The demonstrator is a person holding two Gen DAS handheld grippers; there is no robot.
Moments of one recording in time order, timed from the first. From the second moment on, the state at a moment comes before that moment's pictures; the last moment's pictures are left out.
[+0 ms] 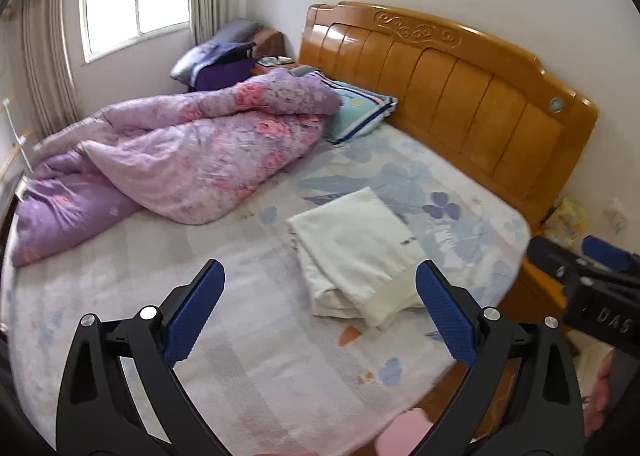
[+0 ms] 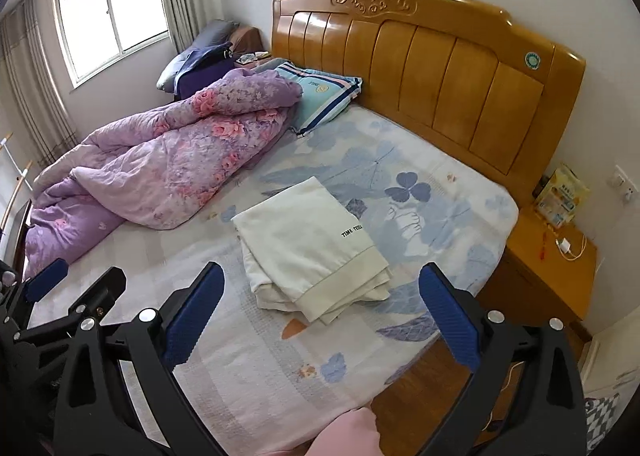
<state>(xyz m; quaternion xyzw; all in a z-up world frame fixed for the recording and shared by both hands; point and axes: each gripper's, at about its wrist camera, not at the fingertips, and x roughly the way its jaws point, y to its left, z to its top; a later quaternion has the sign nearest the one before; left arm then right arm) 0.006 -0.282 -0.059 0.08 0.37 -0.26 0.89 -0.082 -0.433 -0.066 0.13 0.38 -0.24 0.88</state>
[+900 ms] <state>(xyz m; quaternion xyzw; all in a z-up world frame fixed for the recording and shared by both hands) 0.018 -0.295 -0.076 0.10 0.38 -0.25 0.88 -0.068 -0.438 -0.081 0.14 0.41 -0.22 0.87</state>
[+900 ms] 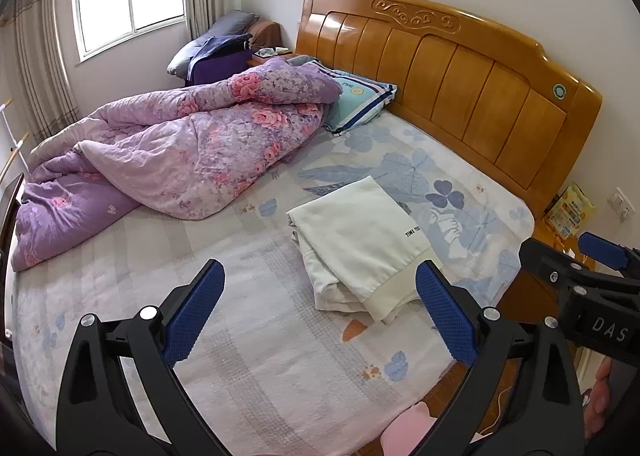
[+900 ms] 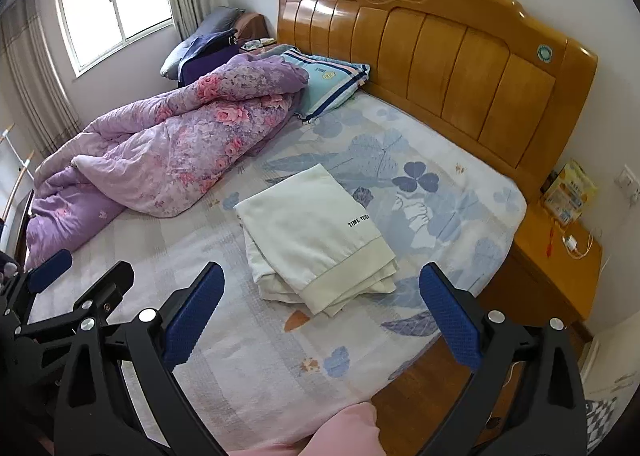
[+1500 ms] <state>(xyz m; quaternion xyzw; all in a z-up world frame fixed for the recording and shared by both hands) 0.027 -0.294 -0.081 0.10 0.40 -0.25 0.88 -0.063 -0.438 -0.087 0.14 0.42 -0.23 0.87</state>
